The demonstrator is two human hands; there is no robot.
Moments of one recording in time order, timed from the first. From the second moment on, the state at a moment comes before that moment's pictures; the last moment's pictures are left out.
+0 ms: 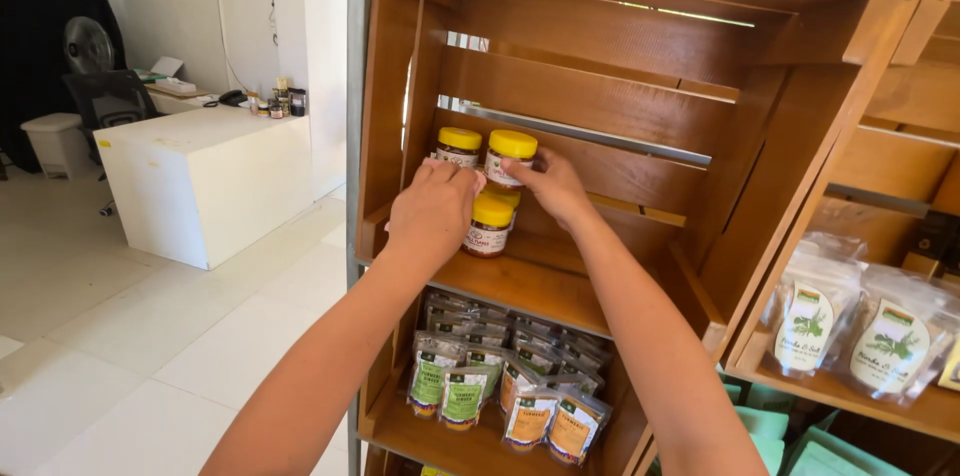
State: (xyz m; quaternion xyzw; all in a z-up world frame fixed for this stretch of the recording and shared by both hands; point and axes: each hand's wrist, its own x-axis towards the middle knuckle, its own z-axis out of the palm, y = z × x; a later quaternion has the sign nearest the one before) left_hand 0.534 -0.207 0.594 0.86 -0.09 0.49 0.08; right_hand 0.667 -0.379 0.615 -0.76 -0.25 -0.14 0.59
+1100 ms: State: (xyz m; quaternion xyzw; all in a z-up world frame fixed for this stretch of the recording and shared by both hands) left_hand 0.391 -0.175 0.547 0.80 -0.14 0.53 0.24; right_hand 0.705 -0.405 0.559 -0.79 -0.20 -0.31 0.50
